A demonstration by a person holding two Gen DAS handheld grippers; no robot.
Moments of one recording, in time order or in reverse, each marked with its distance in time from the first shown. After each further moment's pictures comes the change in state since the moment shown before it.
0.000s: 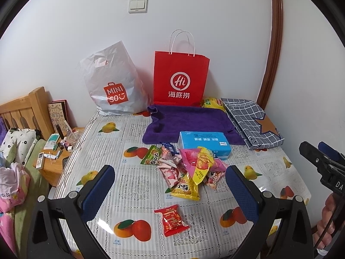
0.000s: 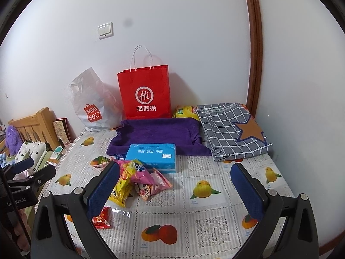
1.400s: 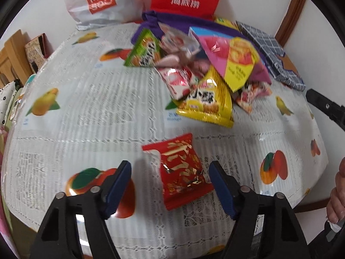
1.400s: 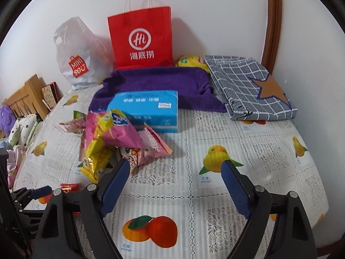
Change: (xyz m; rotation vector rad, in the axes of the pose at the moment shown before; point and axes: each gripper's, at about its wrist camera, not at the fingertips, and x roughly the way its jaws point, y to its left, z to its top) left arm 0.146 0.010 -0.112 -0.030 0.453 -0.048; right arm 0.135 0.002 -0.067 -0.023 0.264 0.001
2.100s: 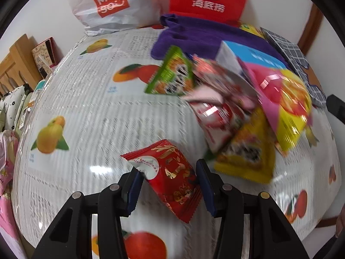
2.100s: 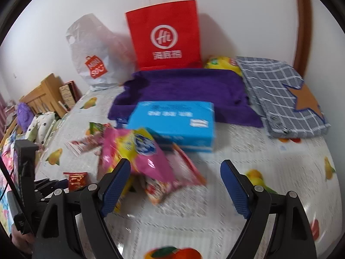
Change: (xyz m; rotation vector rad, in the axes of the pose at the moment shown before) left arm 0.024 0.022 0.062 -0.037 -0.007 0.108; right arm 0.042 0.036 0.050 -0.065 0.028 0.186
